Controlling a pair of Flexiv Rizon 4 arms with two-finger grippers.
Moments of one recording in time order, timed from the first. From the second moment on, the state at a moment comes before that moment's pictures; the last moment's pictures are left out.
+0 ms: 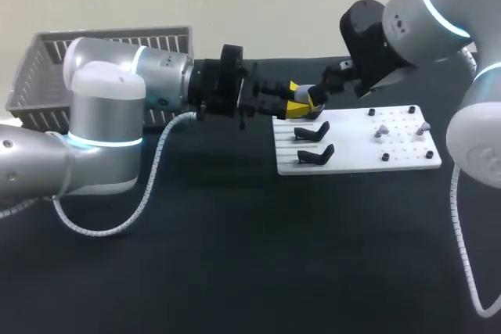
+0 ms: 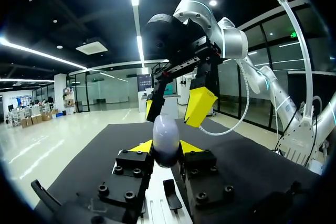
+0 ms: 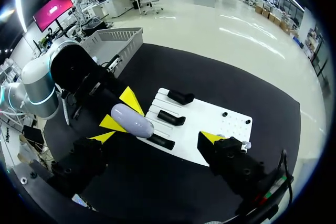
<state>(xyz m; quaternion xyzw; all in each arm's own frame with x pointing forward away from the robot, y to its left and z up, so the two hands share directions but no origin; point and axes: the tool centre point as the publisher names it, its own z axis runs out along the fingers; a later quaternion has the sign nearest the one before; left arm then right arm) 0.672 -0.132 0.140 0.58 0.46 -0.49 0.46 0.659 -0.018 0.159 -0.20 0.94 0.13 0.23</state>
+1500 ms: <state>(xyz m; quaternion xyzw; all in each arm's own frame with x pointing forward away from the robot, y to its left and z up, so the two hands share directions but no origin) 0.672 -0.132 0.140 0.58 0.46 -0.49 0.46 0.653 -0.155 0.127 -0.16 0.97 -0.03 0.16</state>
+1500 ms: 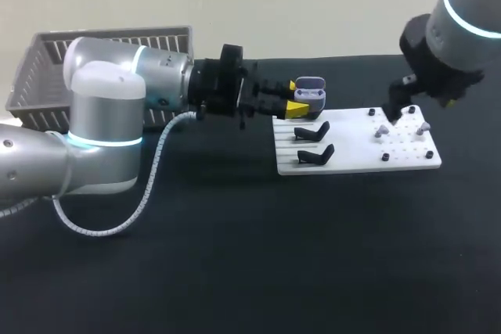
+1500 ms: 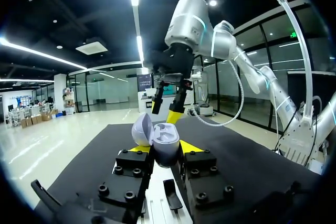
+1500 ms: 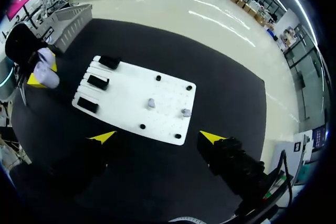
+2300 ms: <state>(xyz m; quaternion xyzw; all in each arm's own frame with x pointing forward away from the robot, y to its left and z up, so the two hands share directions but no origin) 0.672 -0.132 0.140 0.58 0.46 -0.49 0.46 0.691 -0.195 0.067 -0.21 0.97 -0.04 0.10</state>
